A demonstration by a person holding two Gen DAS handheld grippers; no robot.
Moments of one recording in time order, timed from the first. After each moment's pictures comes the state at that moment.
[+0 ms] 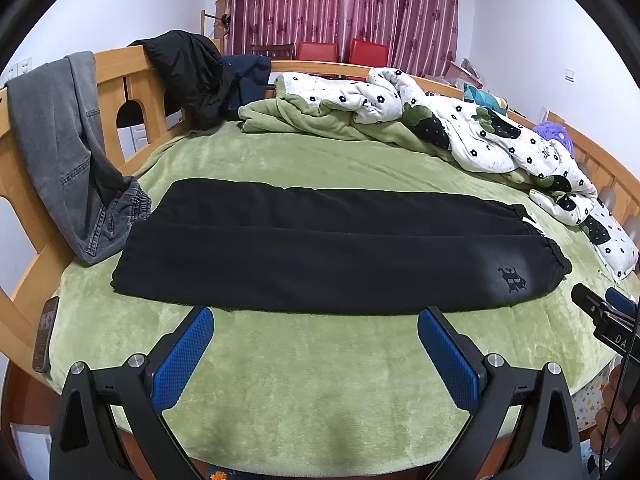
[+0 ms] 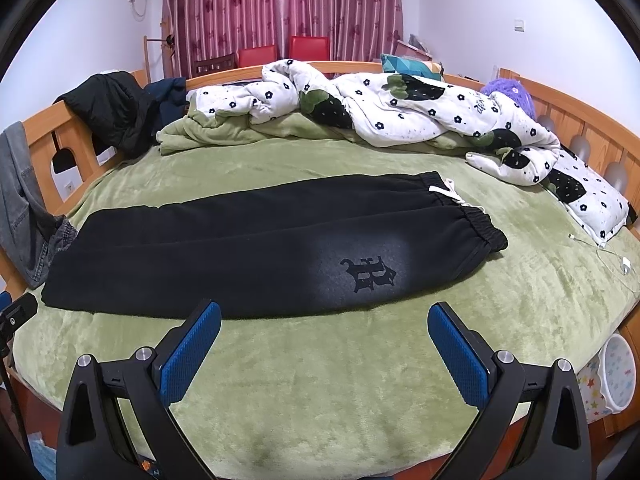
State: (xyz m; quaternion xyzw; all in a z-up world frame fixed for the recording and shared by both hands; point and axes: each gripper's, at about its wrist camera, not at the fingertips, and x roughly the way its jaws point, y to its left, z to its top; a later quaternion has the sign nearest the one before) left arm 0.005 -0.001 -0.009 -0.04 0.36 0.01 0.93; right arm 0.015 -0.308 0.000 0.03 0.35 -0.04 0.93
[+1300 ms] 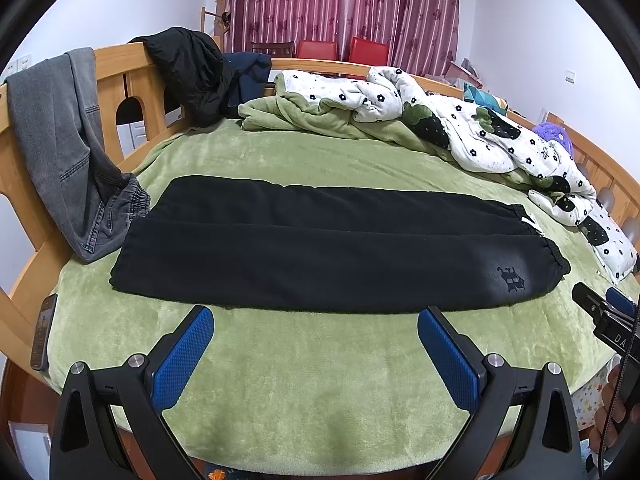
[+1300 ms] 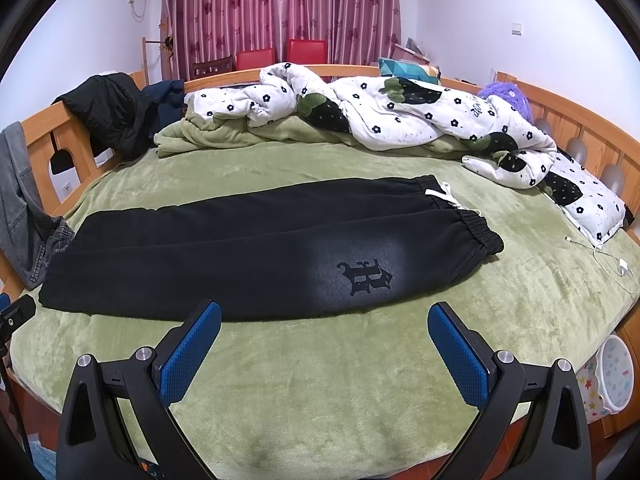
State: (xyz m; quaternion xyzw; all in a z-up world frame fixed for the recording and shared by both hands) left arm 0.005 0.002 -0.012 -0.04 0.36 0.01 0.93; right arm 0.018 -0.310 0.001 0.03 0.35 -0.05 0.94
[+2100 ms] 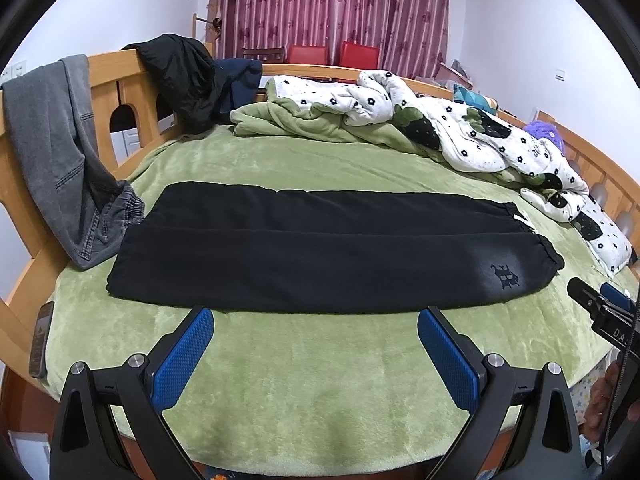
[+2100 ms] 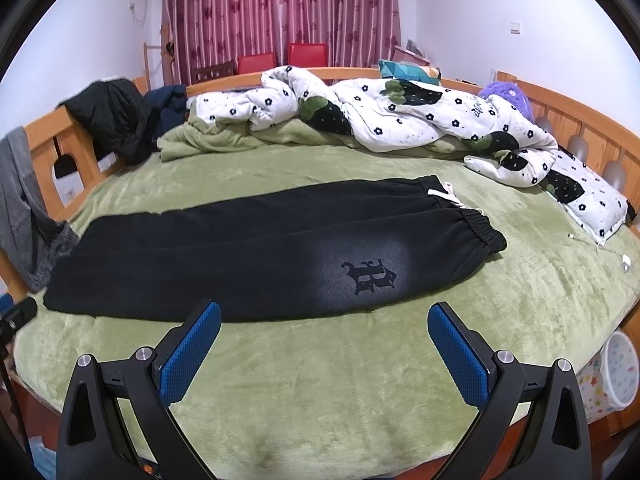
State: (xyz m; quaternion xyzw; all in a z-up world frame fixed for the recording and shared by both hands) left arm -0.001 -0.002 -0.011 -0.04 0.35 -0.01 0.94; right arm 0.008 -0.310 0.000 0.04 0.33 -0.03 0.94
